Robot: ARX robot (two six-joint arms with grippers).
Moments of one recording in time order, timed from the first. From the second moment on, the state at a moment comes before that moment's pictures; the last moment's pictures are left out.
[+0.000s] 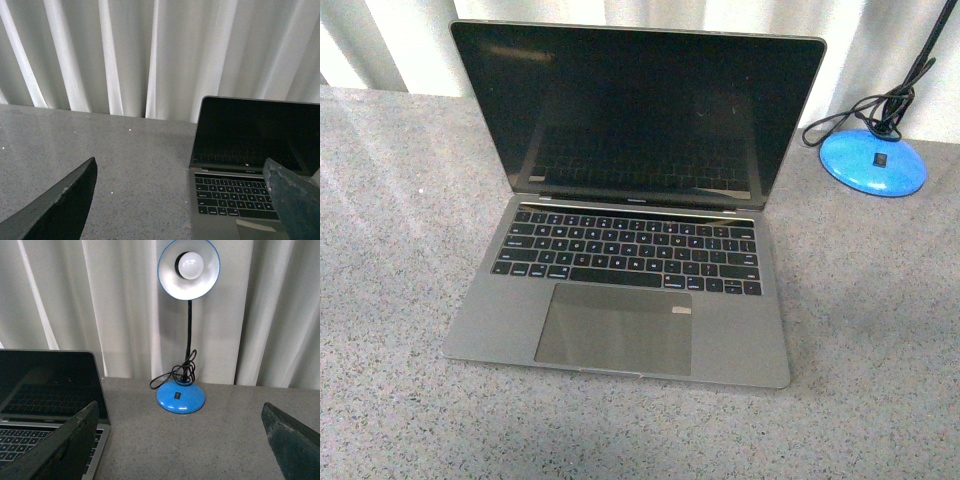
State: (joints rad) left arm 0.00 0.00 0.02 0.00 0.00 0.00; right arm 0.00 0.00 0.02 0.00 0.00 -0.01
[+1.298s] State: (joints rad) left arm -0.04 1.19 0.48 0.68 -0.17 0.05; right arm -0.02 1.31 0.60 0.37 -0.29 -0.67
